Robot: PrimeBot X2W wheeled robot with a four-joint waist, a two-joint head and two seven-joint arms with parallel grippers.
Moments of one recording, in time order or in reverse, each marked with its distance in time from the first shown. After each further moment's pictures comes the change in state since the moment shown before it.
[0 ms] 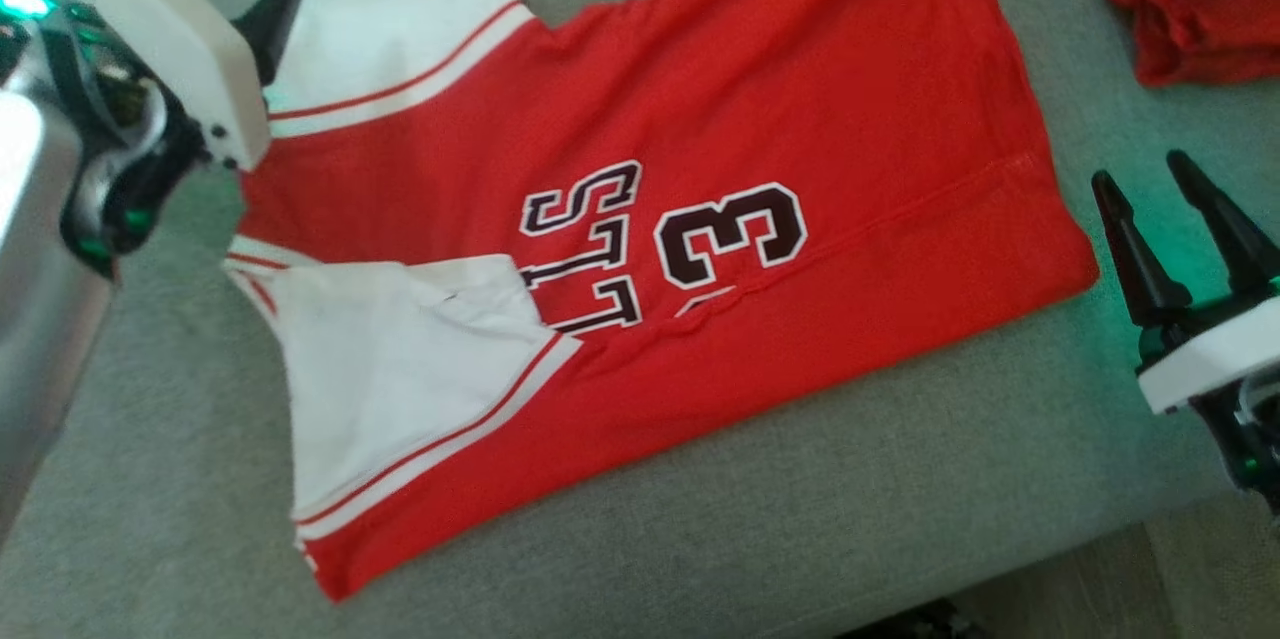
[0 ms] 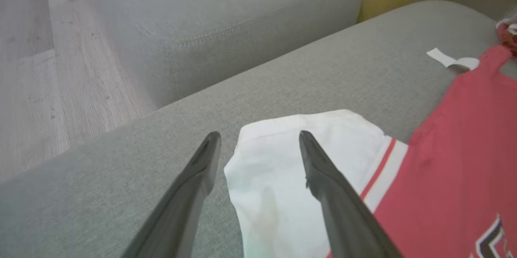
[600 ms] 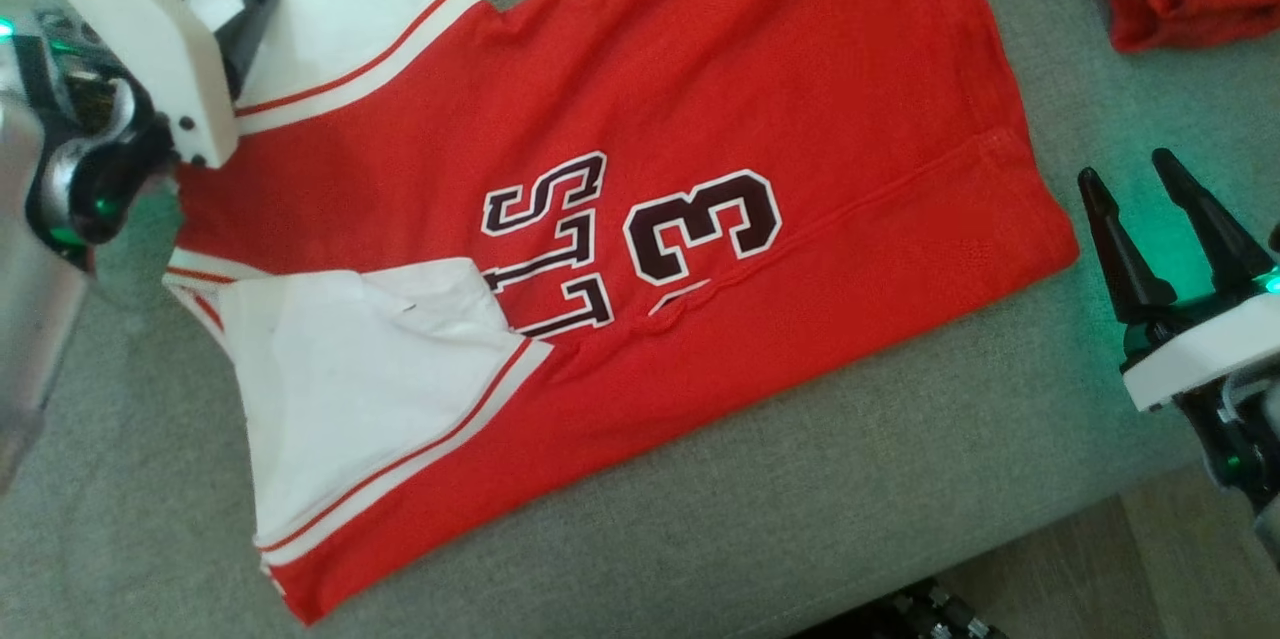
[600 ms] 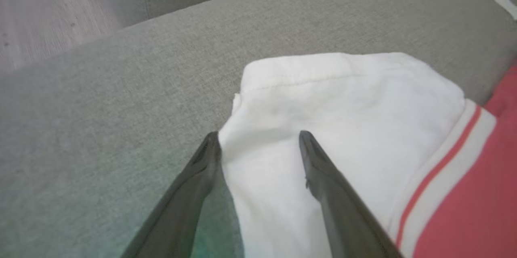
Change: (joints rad) left arm -0.039 0.015 -0.013 0.101 -0.071 0.016 0.161; right arm -0.016 0.031 0.000 0.013 -0.006 0.000 -0.001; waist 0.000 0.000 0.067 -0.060
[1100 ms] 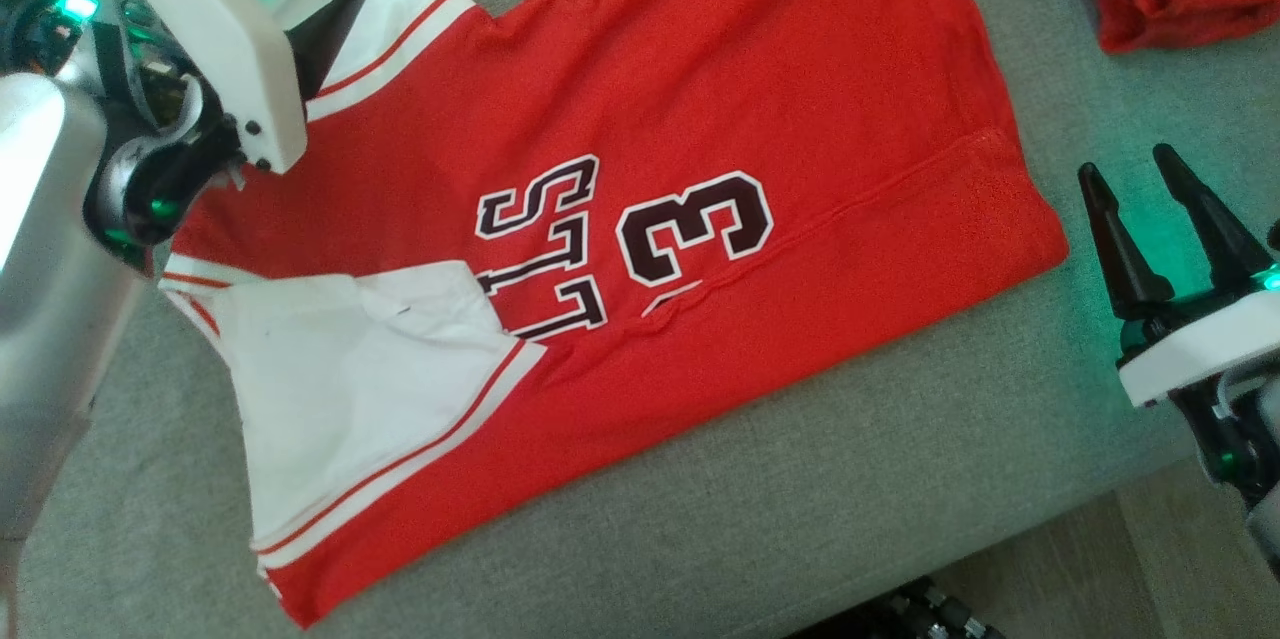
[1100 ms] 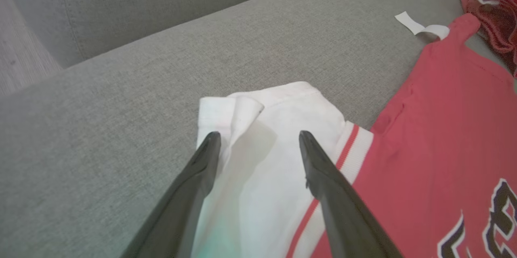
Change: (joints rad) left arm 0.002 -0.047 -0.013 -0.084 -0.028 -0.051 -0.007; right arm 0.000 0.023 -0.029 0.008 -0.026 0.000 0.000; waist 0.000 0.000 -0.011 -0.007
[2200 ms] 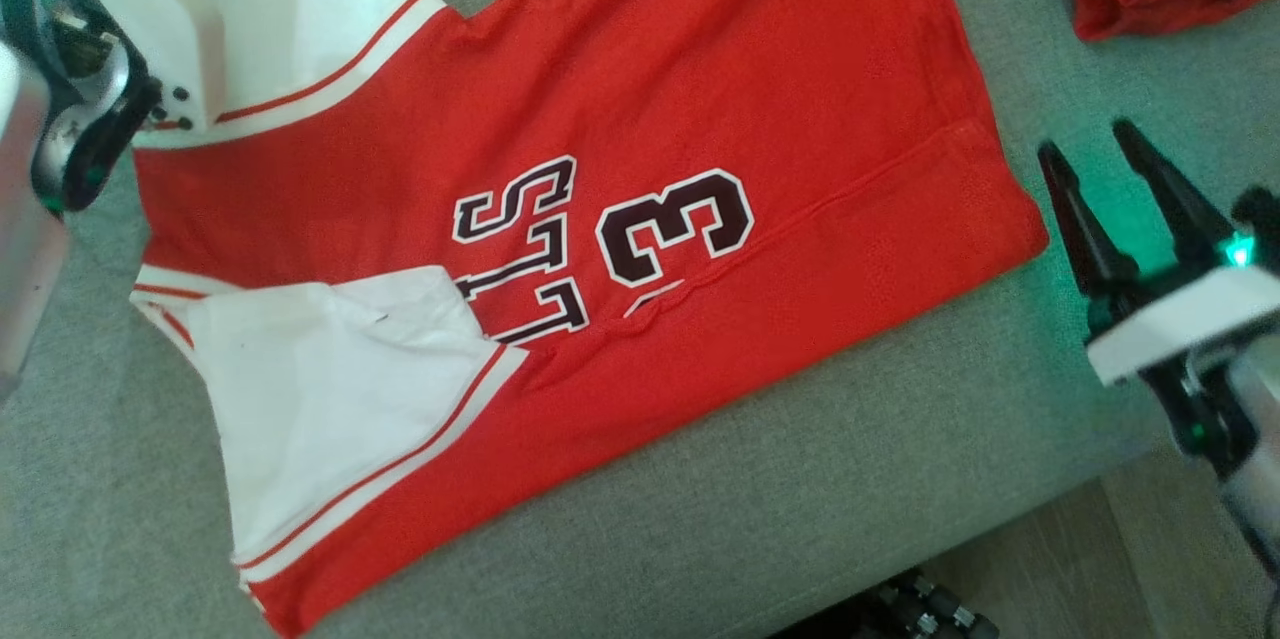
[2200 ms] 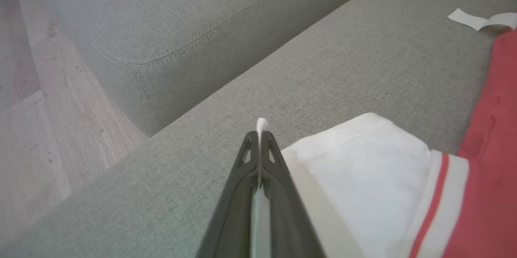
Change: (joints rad) left arm -0.099 0.057 -0.074 0.134 0.205 -0.028 -0.206; right arm -0.035 0.013 0.050 -0.007 0.002 0.000 0.000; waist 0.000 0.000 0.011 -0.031
